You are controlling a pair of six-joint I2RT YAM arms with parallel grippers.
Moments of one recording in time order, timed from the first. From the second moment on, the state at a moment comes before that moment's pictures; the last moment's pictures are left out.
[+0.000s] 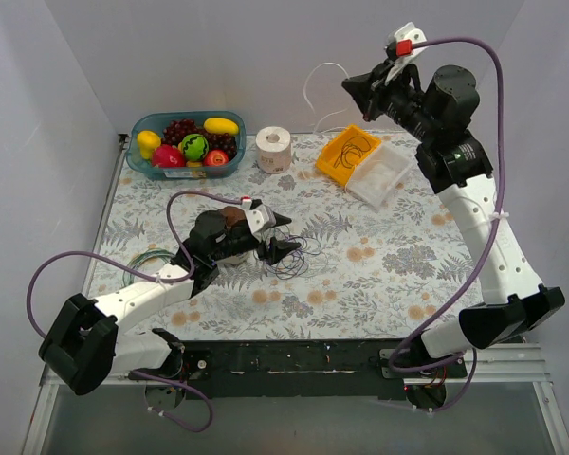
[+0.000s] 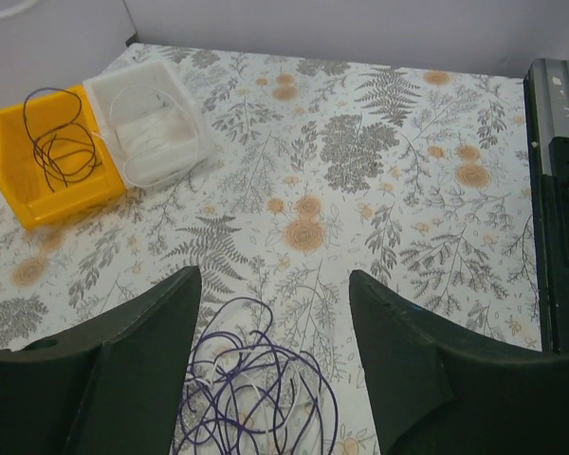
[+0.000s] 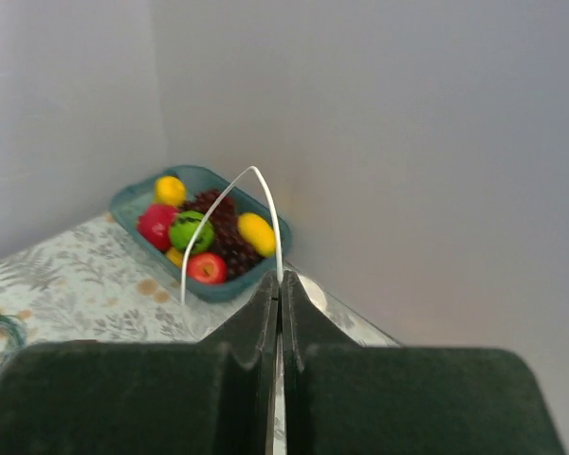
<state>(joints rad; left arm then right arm) -0.65 1.20 0.61 0.59 0.58 0.10 0.44 1.45 1.83 -0.21 -0.39 -0.06</state>
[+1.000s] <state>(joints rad) -0.65 1.15 0.48 0.50 0.53 0.16 -0.04 1.83 1.61 -0.08 -0.41 0.07</state>
